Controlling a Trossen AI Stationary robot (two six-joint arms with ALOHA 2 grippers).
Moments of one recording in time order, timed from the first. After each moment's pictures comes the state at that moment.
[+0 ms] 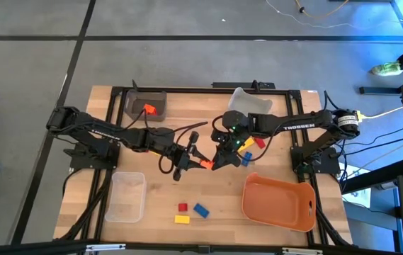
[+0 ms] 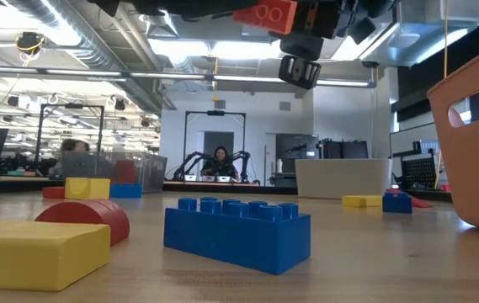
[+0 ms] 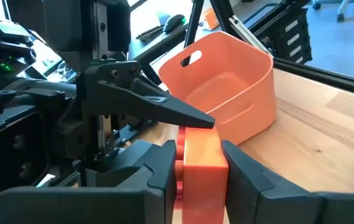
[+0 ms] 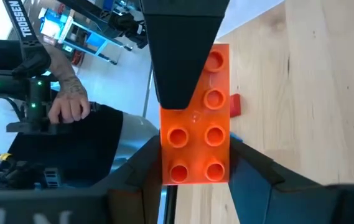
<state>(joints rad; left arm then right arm) -0.10 1.44 0.89 0.33 0.12 0.55 -0.08 1.57 1.09 -0.11 -0.78 0.58</state>
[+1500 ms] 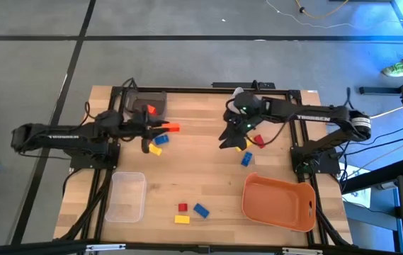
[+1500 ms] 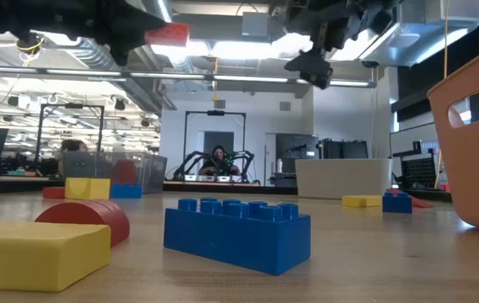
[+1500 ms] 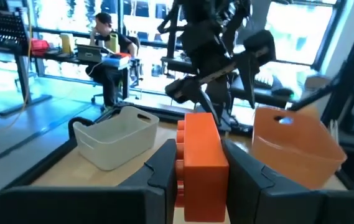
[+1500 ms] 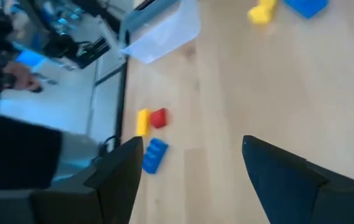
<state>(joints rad) 0.17 0.67 0.38 0.36 0.01 -0.15 -0.25 1.41 1.11 -0.42 -0.62 0.33</state>
